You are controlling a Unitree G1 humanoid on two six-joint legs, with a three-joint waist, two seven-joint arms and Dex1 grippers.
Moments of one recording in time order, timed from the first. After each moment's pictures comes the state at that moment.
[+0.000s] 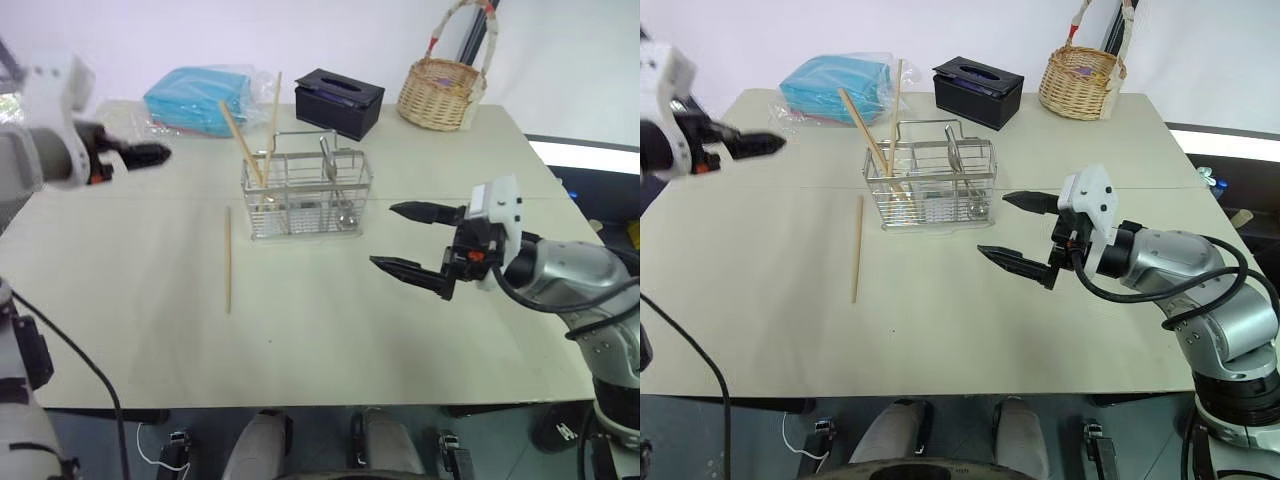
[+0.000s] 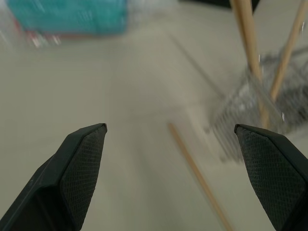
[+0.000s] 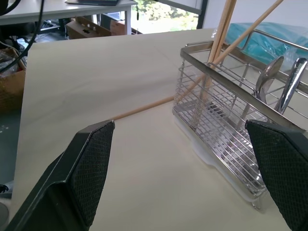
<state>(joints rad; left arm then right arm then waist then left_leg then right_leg) -0.88 0.96 0.22 -0.10 -0.61 1.58 -0.49 -0.31 -0.77 -0.14 -0.55 0.74 0.67 0.80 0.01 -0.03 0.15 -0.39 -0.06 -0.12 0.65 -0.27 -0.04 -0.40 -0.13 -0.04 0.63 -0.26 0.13</state>
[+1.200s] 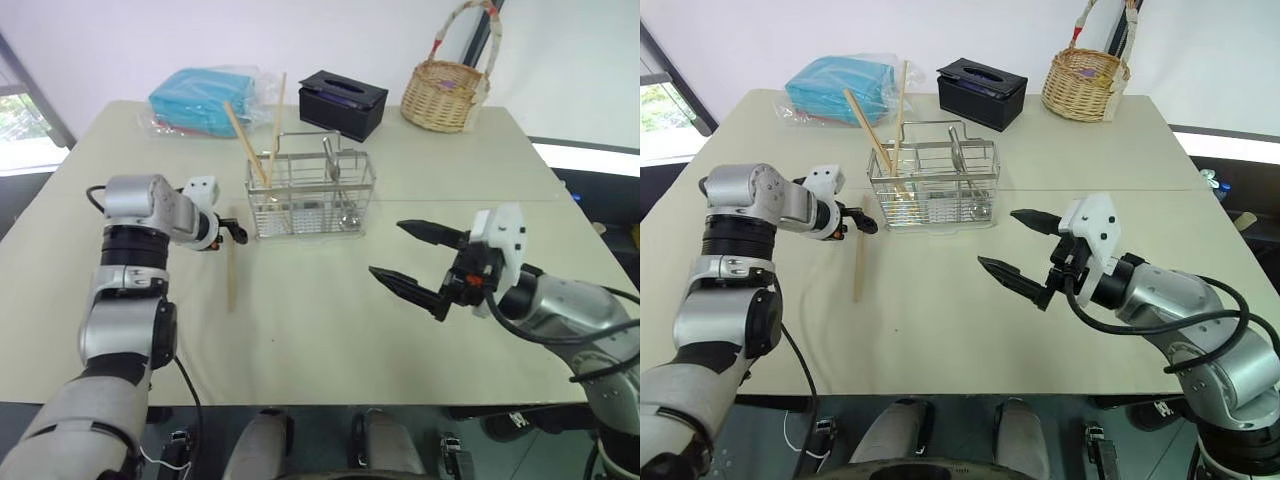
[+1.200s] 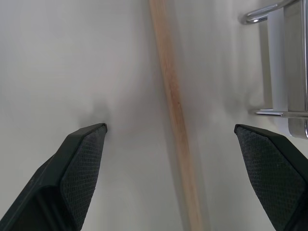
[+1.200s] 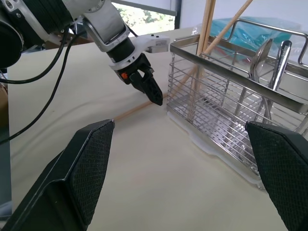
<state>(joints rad) -1.03 0.45 0.08 0.59 -0.33 1.44 -0.15 -0.12 -0.73 -0.19 -0.72 0.80 0.69 0.59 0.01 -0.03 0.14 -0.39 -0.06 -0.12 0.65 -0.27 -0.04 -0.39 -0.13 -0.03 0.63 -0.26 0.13</state>
